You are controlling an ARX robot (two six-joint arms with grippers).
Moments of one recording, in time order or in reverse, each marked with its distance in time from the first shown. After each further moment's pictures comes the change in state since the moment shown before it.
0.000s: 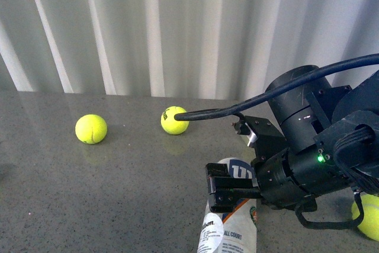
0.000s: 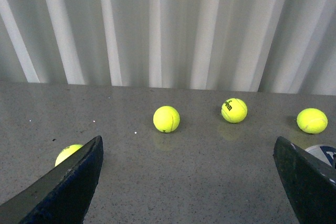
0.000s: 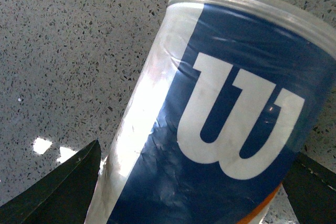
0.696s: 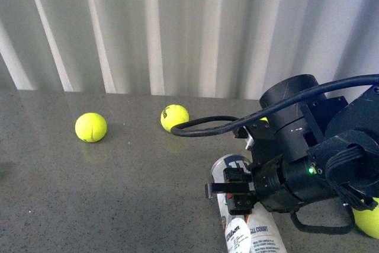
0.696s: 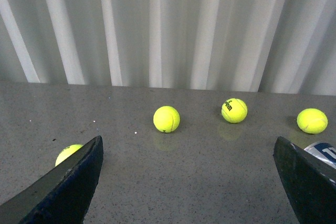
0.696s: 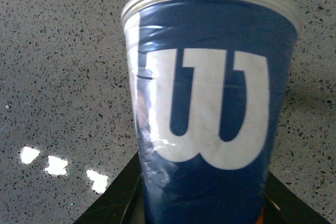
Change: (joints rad) left arm 0.000 0.000 0.000 0.000 0.000 0.000; right arm 0.002 -0.002 -0.020 0.043 0.058 -0.013
